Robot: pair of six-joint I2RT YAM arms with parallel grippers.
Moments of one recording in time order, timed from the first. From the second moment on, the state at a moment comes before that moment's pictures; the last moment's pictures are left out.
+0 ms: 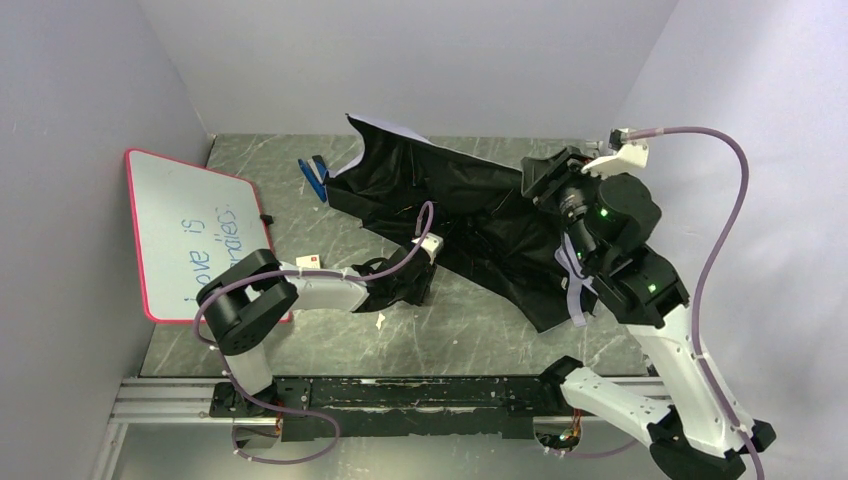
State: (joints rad) left arm -0.97 1.76 0.87 0.11 -0.17 -0.40; right arm 0.58 0.89 1.36 -0.49 0.44 0.46
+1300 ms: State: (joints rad) left arm -0.97 1.77 0.87 0.14 -0.13 -0.40; right arm 0.45 1.27 0.73 -0.01 0.13 0.64
